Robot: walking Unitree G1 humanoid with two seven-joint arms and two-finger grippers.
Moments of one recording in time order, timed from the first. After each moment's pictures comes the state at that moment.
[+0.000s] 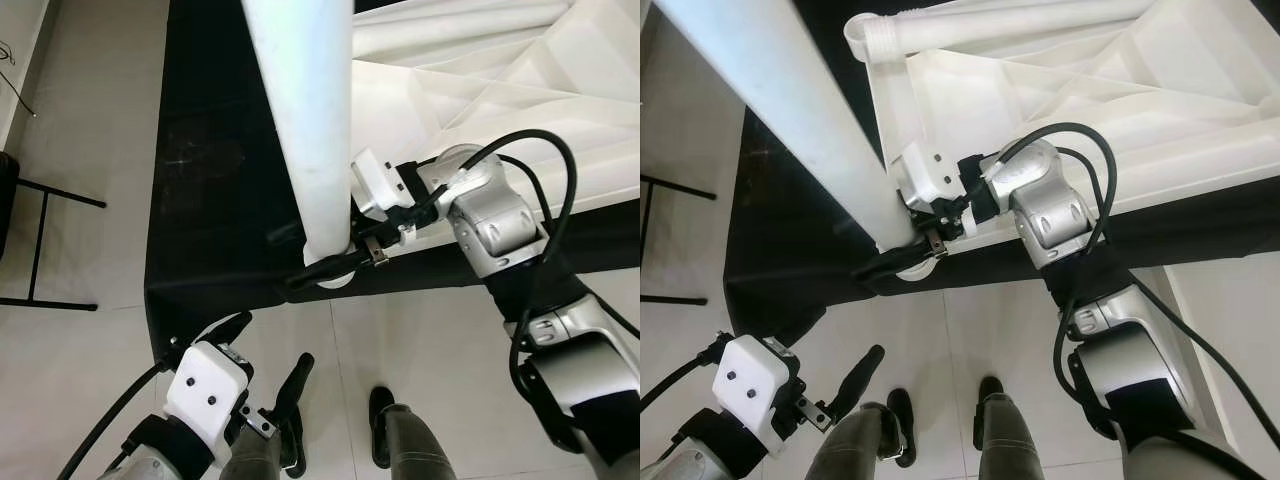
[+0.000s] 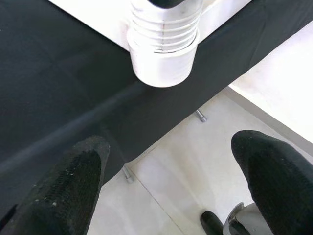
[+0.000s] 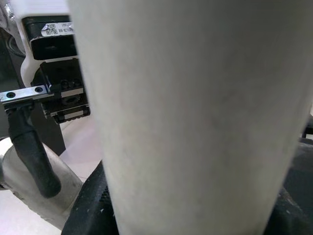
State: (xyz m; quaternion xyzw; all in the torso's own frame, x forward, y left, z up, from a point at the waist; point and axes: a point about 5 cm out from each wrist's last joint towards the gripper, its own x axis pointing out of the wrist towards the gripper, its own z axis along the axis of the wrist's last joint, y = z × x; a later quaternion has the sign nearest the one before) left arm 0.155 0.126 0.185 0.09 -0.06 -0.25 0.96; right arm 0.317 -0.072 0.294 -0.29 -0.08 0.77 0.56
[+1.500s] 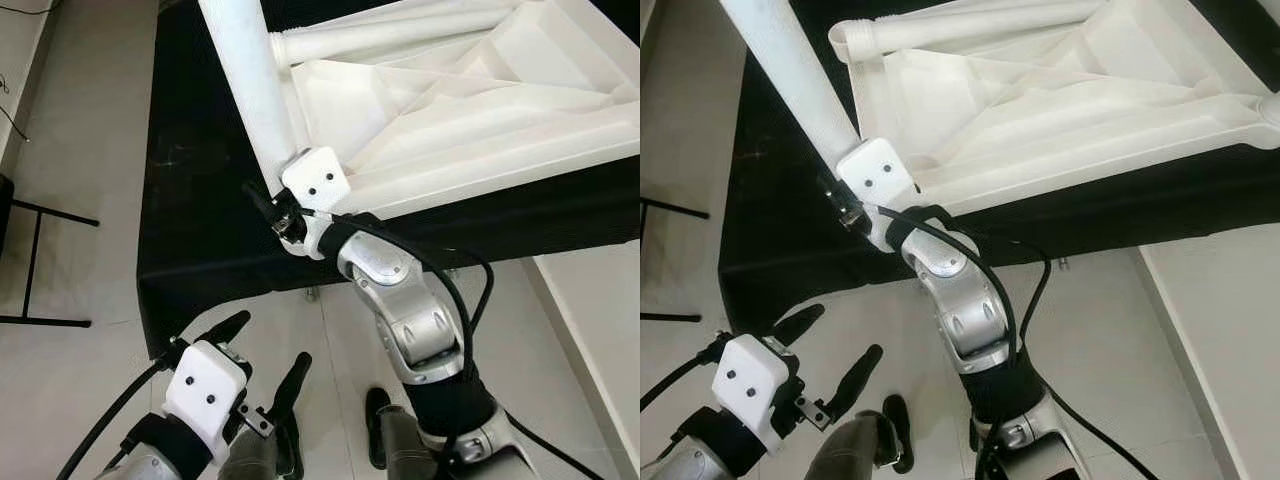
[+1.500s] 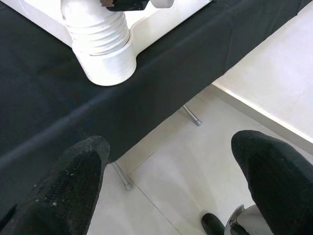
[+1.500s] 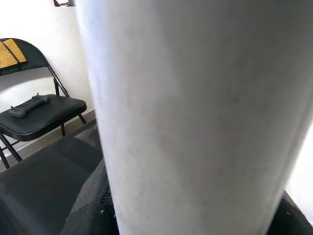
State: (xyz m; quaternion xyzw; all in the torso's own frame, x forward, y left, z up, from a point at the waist) left arm 0.156 0.128 0.184 0.09 -0.06 -0.24 0.96; right arm 0.309 -0.016 0.259 -0.14 -0.13 0.32 0.93
